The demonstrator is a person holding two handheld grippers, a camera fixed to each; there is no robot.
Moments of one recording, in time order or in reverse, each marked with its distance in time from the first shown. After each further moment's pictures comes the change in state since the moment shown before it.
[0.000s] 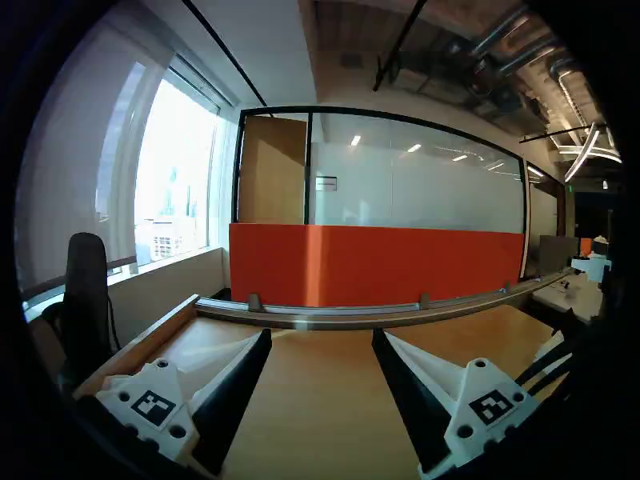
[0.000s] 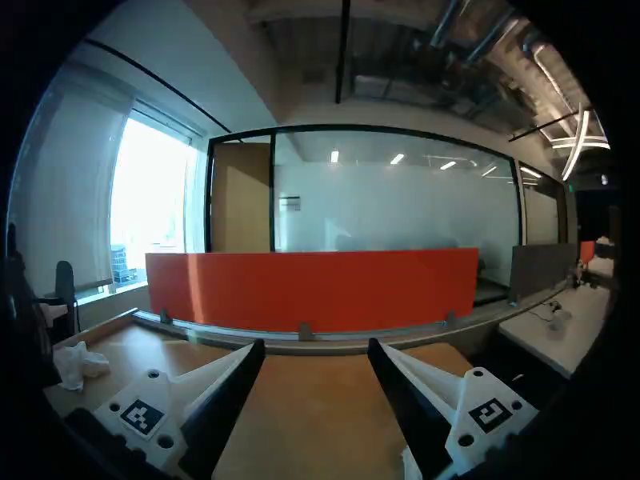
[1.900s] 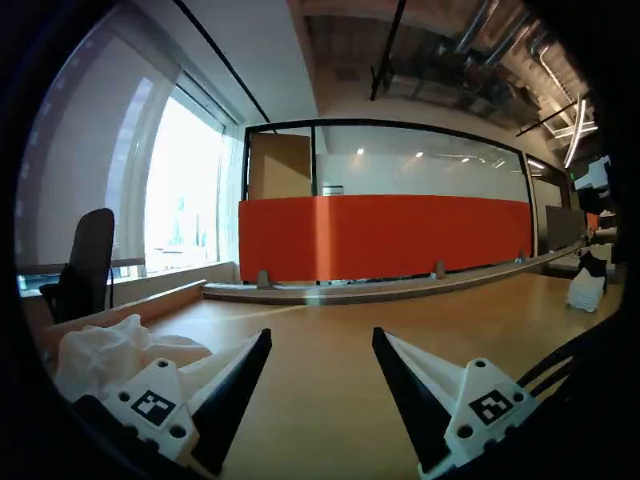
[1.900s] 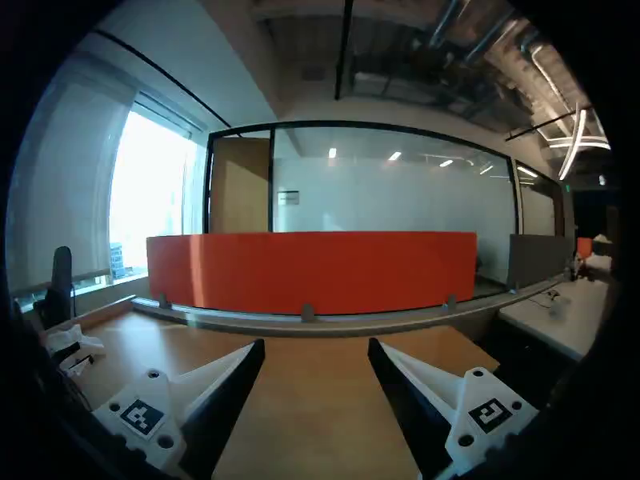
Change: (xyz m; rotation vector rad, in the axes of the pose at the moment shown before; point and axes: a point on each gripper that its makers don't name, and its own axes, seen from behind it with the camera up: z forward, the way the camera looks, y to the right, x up) left arm -0.181 -0.010 0.009 0.049 0.112 0.058; right arm -0.073 -0.024 -0.010 -0.019 -0.002 -0.003
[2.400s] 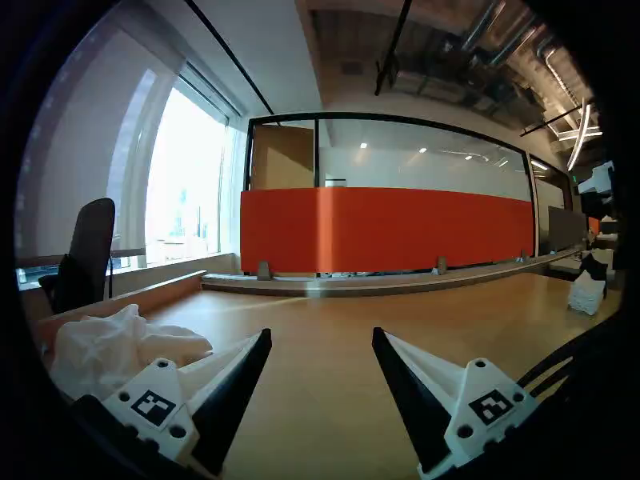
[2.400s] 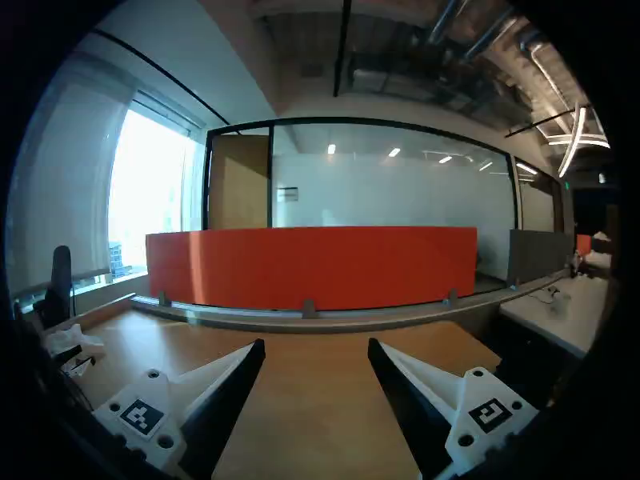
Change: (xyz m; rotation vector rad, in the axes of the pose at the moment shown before) left arm -0.009 -0.002 0.004 0.005 -0.029 -0.017; right arm -0.007 -0.003 0.003 -0.004 -0.012 0.005
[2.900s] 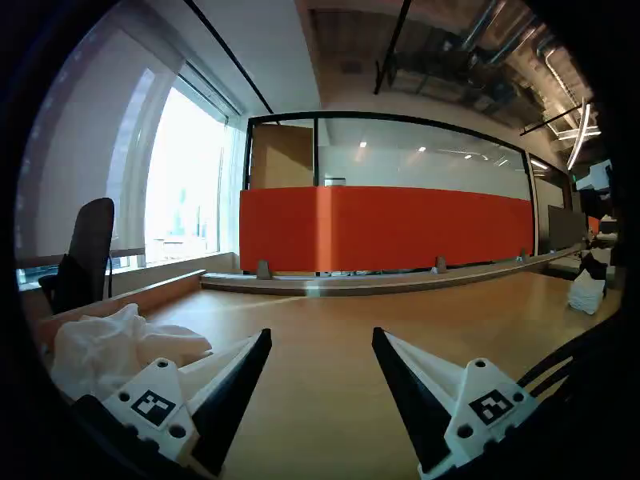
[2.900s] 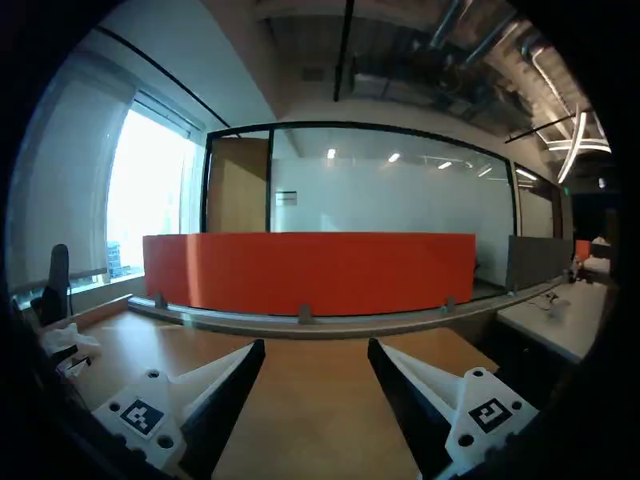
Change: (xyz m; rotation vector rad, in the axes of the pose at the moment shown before) left arm -0.001 0.000 0.000 -0.002 -0.004 0.002; right arm 0.010 0.010 0.007 -0.011 0.023 -0.021
